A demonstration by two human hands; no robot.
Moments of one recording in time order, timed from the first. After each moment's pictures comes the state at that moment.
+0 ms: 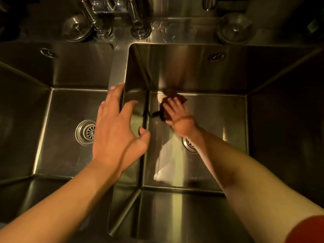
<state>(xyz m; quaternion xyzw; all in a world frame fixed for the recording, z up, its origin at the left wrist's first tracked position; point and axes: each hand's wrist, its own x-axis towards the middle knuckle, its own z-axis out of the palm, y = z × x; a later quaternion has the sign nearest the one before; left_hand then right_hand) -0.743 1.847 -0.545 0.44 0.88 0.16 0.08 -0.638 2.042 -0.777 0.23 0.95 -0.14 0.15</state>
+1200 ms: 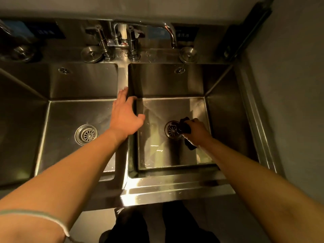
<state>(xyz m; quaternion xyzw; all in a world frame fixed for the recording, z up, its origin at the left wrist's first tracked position) -0.754 1.833 -0.507 0.46 0.83 0.22 0.21 -0.486 1.968 -0.583 0.50 0.80 -0.30 0.12</state>
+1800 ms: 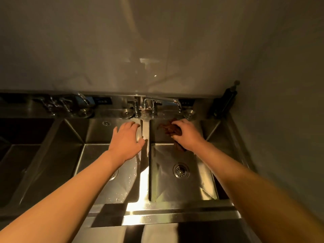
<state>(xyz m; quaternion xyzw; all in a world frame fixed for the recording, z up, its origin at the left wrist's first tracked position) -0.796 1.762 -0.322 0.53 0.84 0.13 0.09 -0.597 1.943 -0.340 0.40 0.88 -0.25 -0.07</state>
